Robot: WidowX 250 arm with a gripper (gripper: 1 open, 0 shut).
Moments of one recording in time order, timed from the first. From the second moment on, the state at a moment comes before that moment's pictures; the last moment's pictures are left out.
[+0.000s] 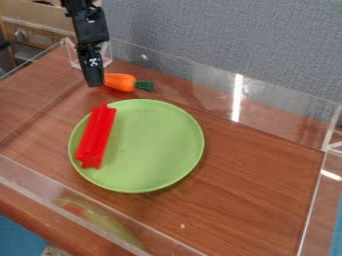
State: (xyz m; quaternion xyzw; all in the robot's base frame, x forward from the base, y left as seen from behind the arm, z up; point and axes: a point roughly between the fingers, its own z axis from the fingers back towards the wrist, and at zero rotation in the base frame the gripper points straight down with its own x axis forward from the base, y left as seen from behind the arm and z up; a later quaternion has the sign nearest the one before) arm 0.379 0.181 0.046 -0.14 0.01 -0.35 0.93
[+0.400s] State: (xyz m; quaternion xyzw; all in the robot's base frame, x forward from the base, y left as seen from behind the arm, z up) arm 0.398 0.189 0.032 -0.15 0.01 -0.37 0.92
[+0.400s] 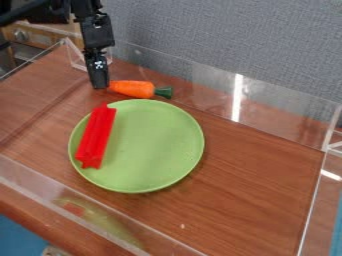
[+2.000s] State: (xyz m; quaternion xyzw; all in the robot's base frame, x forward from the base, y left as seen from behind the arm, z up) arm 0.406 0.193 0.031 -0.18 0.03 -0.37 0.91
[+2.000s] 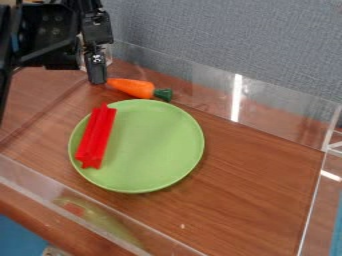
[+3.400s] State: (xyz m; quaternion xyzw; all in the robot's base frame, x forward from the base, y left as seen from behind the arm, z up) arm 0.410 0.153 0.035 -0.25 0.01 -0.27 0.93
